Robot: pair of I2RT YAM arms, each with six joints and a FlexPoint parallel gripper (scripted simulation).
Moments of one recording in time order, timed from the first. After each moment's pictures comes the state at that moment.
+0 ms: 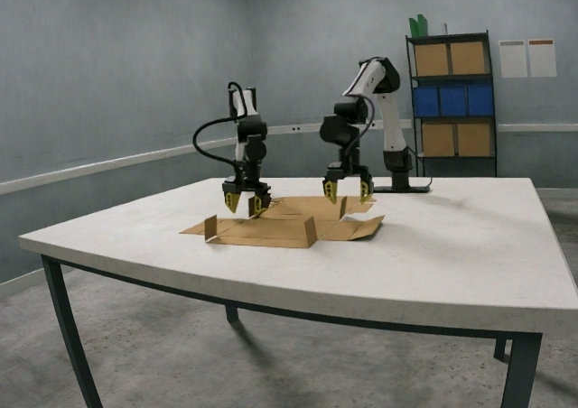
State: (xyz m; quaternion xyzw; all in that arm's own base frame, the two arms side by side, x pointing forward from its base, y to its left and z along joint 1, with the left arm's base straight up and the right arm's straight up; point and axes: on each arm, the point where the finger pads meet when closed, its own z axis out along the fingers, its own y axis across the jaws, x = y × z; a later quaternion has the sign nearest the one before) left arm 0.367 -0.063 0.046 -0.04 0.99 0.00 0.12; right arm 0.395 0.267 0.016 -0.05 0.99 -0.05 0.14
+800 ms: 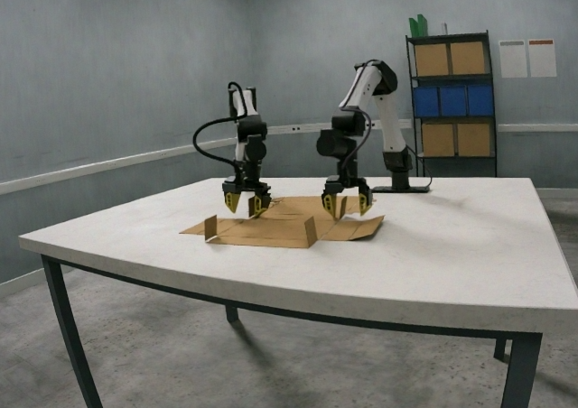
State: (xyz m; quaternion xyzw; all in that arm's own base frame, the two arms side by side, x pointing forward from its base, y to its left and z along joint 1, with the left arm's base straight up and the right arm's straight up) left arm 0.369 -0.066 0.013 -0.03 0.99 0.02 0.12; right arm 0.395 0.267 0.016 -0.05 0.99 -0.05 0.14
